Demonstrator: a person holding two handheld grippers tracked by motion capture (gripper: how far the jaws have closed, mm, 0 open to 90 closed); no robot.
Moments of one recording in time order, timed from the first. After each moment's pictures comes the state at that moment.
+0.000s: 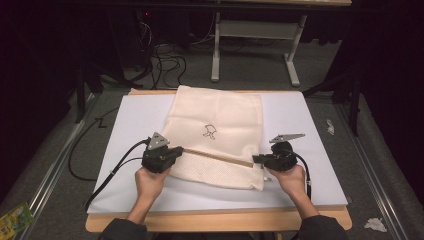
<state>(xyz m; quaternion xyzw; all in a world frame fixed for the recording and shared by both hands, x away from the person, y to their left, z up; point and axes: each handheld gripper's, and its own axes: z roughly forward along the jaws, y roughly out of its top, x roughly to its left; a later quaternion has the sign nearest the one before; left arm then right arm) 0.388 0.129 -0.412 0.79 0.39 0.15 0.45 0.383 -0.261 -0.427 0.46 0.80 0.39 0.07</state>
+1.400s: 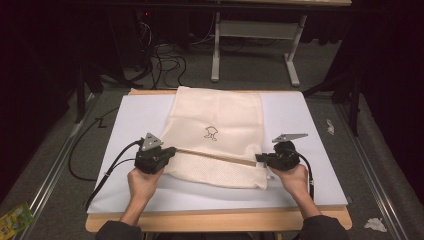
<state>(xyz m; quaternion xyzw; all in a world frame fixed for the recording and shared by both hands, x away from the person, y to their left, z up) 0.384 0.144 -0.408 0.79 0.40 0.17 0.43 0.384 -0.269 -0.427 0.46 0.80 0.39 0.08</state>
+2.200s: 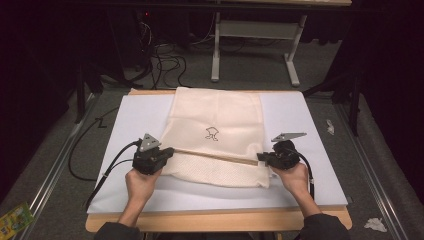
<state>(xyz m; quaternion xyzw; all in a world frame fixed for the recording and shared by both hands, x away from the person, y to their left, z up) 0.382 0.149 -0.407 0.79 0.40 0.17 0.43 0.387 -0.269 -0.427 0.46 0.80 0.36 0.11</state>
